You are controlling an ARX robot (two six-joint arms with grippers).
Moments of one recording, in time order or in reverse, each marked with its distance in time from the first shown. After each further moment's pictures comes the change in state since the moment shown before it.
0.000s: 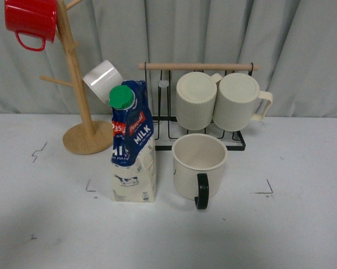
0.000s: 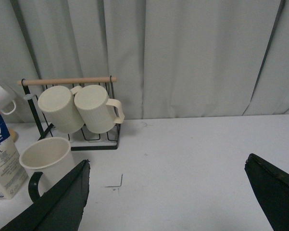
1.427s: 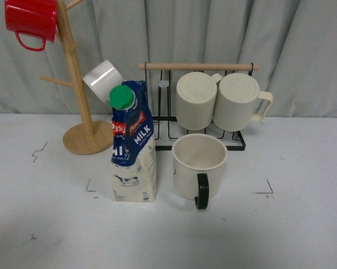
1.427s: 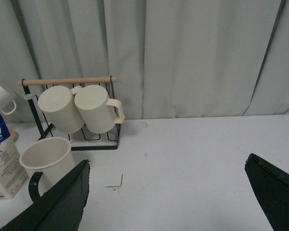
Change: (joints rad) left arm 0.000 -0.415 -0.035 -0.373 0.000 0.000; right arm 0.000 0.000 0.000 0.000 0.000 0.000
